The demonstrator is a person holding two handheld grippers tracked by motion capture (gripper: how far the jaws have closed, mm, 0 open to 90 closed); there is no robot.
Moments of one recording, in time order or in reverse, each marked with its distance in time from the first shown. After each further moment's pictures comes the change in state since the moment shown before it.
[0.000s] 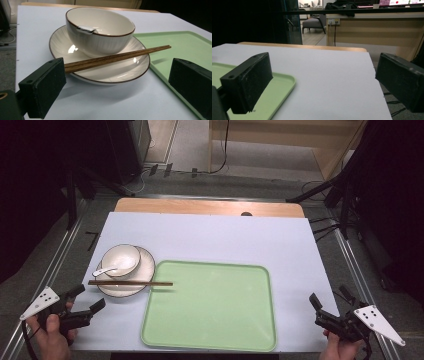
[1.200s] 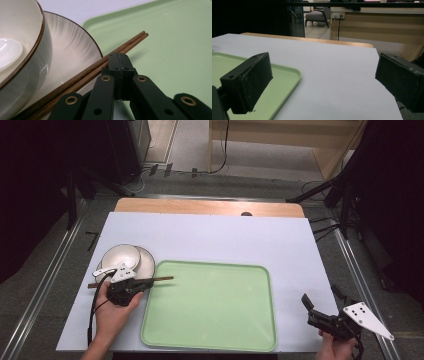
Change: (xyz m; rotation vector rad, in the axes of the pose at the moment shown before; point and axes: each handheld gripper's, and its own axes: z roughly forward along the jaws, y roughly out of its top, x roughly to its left) left arm -0.076 0.032 0.131 0.324 -0.025 0.114; right arm 0.012 -0.002 0.009 0.055 0.024 -0.033
